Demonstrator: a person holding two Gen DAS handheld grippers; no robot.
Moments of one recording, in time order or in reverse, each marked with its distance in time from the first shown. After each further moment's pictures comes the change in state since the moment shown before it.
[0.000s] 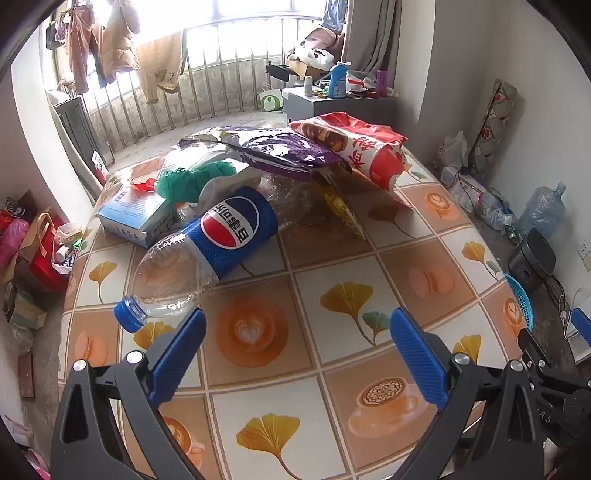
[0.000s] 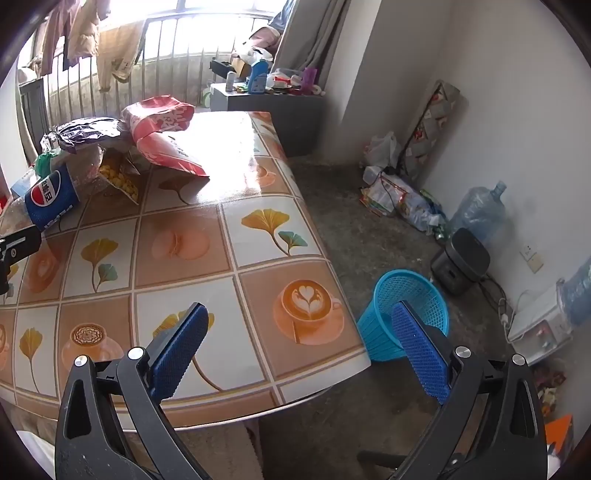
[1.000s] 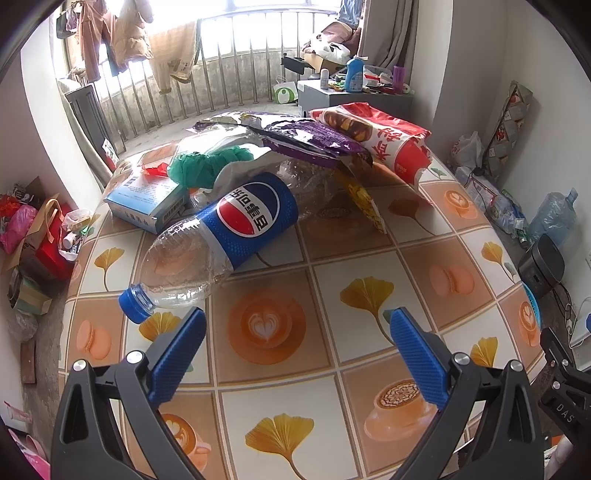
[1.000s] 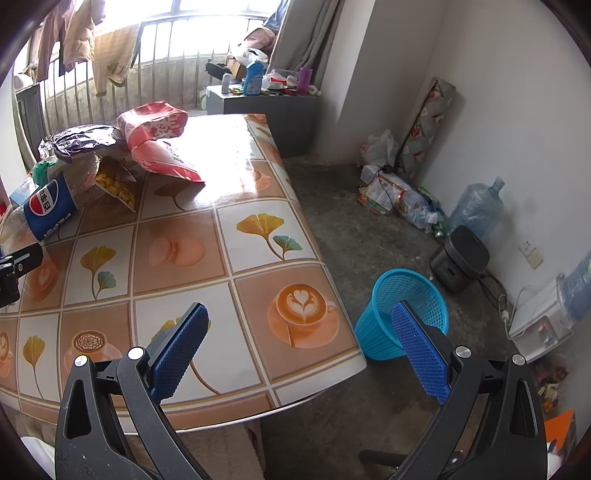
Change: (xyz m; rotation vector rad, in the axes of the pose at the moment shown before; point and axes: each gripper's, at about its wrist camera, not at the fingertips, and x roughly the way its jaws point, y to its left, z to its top) left arm 0.011 0.009 -0.002 -0.036 0.013 0.032; right arm -0.005 -0.010 0.004 0.021 -0.011 0.008
